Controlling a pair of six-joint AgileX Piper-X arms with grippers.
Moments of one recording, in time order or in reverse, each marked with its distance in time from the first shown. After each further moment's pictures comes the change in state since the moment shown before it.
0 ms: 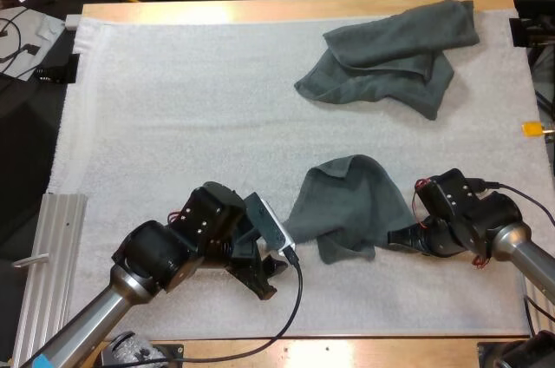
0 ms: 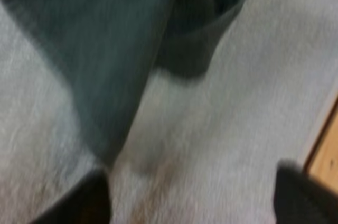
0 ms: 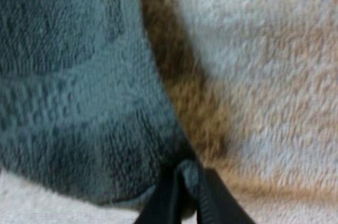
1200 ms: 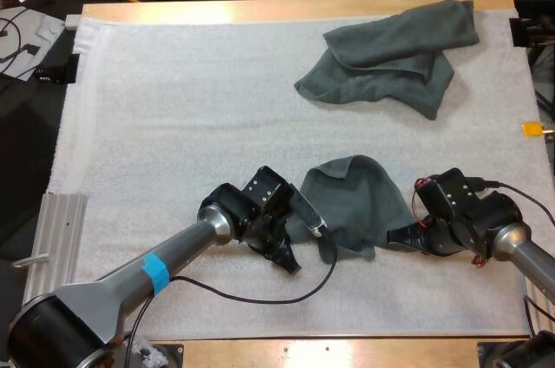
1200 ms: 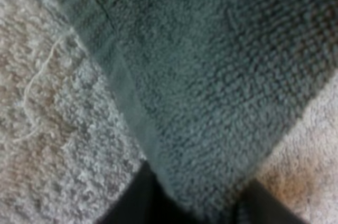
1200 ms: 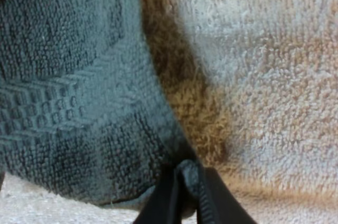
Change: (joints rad) left arm -0.004 0.534 0.001 -0.230 -0.136 0.000; right arm 0.000 0.000 0.000 -0.008 0.004 0.000
